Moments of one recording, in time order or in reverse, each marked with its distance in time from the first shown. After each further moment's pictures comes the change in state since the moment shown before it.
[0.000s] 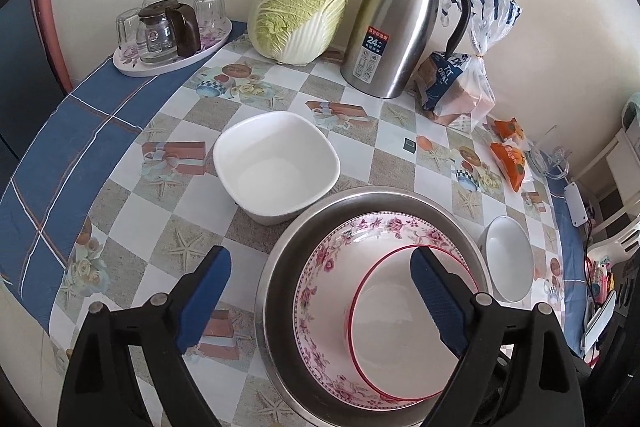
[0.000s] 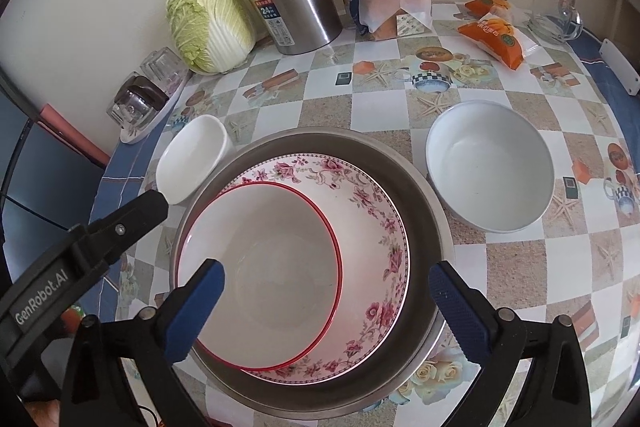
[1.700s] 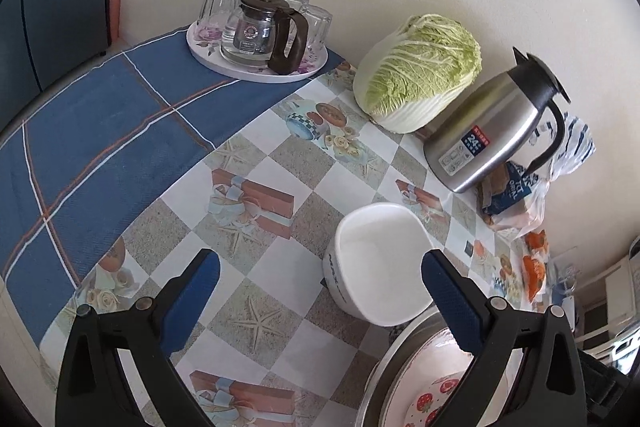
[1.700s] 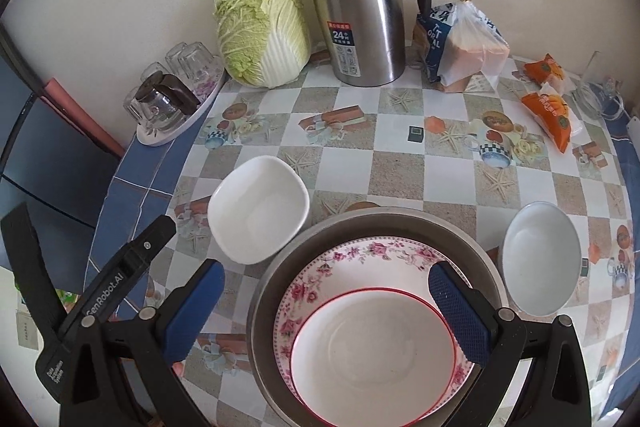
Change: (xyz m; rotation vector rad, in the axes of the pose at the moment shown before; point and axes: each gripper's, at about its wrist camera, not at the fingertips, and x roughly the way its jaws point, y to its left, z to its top) left arm 0.018 0.121 0.048 -0.328 -0.115 -0.015; right arm 0.009 0.099 0.072 -0.116 0.033 -0.029
